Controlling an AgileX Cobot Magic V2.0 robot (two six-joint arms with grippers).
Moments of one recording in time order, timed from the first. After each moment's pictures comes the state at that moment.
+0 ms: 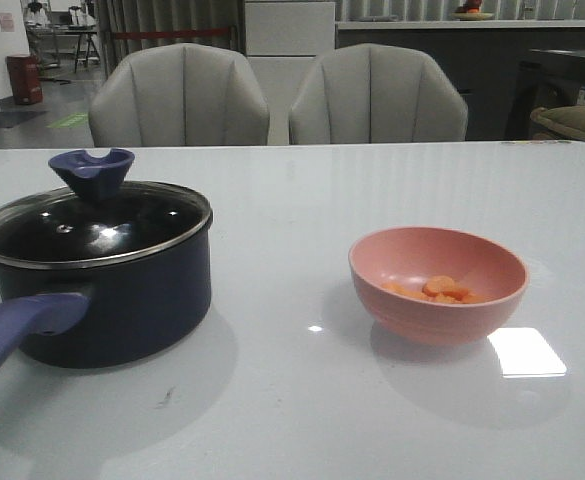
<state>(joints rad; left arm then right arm) -0.05 0.47 -0.39 -0.13 0.31 -0.01 0.17 -0.01 0.03 -0.02 0.03 0.02</state>
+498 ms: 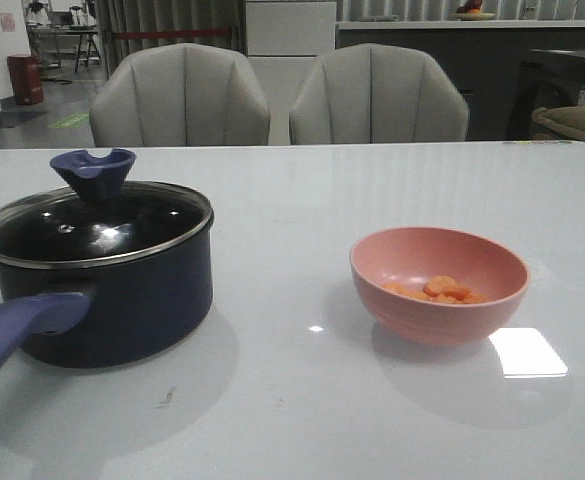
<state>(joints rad) -0.05 0.89 -0.85 -0.14 0.75 -0.01 0.17 -0.01 0.03 -0.02 0.03 0.02</state>
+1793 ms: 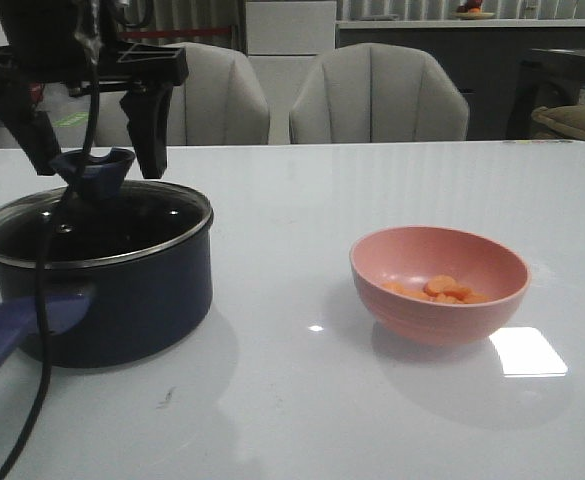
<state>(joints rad) -0.44 1.80 -1.52 0.05 1.07 -0.37 0.17 -0.01 0.03 -0.02 0.03 0.02</state>
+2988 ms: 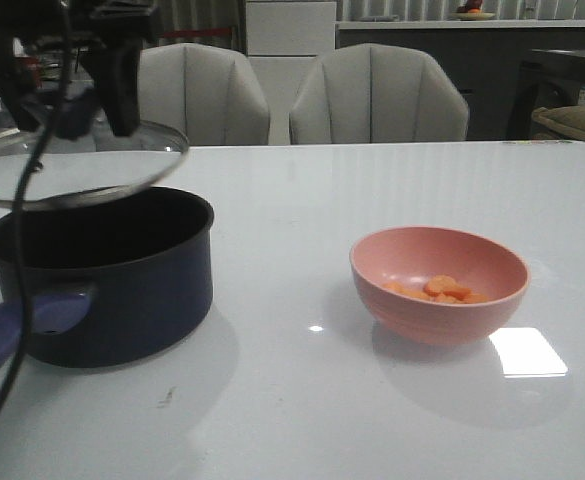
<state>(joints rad) -0.38 1.71 -1.55 0.10 1.09 -0.30 0.17 -0.01 0.03 -0.02 0.03 0.02</state>
